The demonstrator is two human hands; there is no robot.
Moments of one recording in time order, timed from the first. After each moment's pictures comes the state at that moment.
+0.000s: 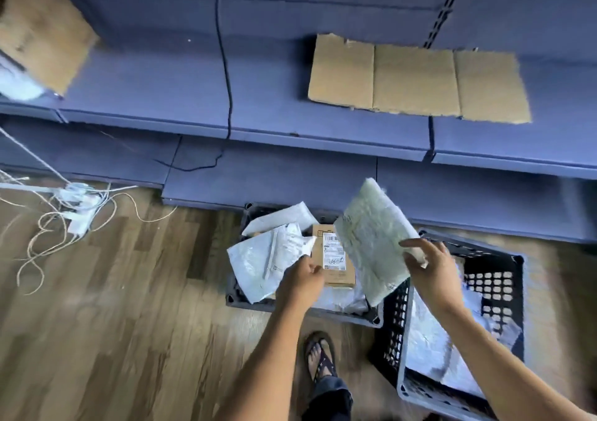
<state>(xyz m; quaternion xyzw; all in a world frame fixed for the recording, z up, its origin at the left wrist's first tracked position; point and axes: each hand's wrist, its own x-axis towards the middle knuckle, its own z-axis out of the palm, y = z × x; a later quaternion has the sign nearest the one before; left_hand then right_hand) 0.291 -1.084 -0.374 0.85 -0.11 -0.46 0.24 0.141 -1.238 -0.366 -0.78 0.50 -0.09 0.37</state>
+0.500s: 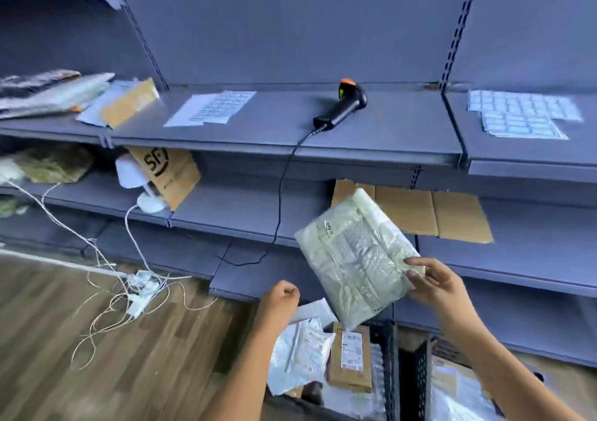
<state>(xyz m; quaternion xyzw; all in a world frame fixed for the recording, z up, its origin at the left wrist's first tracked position) 0.326 -1.052 -0.185 0.86 -0.09 -0.31 0.39 0.146 -1.257 -0.162 -0.59 0.30 -0.23 0.71</state>
